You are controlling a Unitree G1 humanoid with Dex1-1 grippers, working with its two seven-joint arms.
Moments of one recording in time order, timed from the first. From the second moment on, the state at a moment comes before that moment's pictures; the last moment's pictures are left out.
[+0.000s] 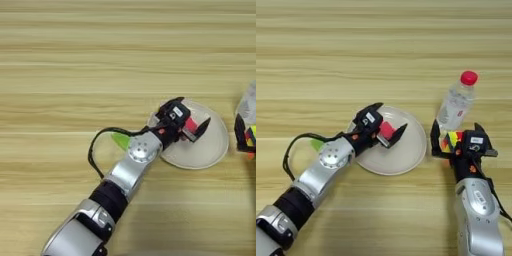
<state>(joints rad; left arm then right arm) -0.40 -0.11 -0.43 0.55 -0.01 -0.21 -0.26 0.16 -0.13 -0.21 -0.11 0.16 -0.07 0.11</state>
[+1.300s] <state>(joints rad) -0.05 0.01 0.00 0.14 -0.01 -0.21 0.00 0.16 -0.11 0.03 -0.18 0.03 -0.10 0.15</state>
